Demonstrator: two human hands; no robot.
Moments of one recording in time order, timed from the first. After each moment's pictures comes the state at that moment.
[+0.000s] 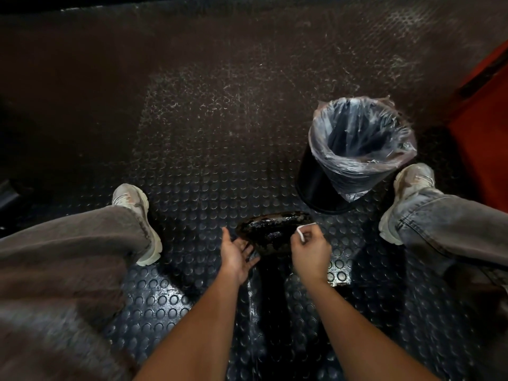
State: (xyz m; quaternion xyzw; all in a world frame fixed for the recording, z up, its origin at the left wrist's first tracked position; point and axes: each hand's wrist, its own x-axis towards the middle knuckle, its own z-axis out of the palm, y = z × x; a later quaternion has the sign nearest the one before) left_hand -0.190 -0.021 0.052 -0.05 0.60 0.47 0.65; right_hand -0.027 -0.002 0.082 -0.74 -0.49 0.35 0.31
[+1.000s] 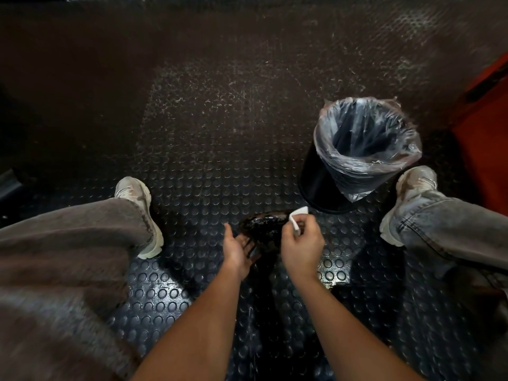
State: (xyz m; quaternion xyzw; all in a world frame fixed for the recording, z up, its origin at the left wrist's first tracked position) left_hand -0.190 -0.019 0.046 -0.07 0.59 0.47 0.66; right_hand -0.058 -0.006 0.115 -0.70 -0.51 0.32 0.40
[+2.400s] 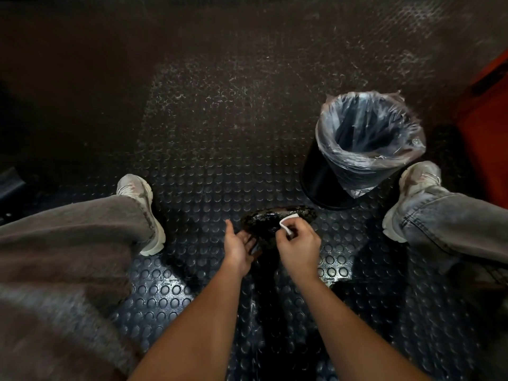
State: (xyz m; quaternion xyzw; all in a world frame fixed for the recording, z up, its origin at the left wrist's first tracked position) left_hand -0.192 -0.018 0.043 -0.06 0.59 0.47 0.65; right_hand -0.054 -0.013 0.101 -0.67 -0.56 0.34 0.34
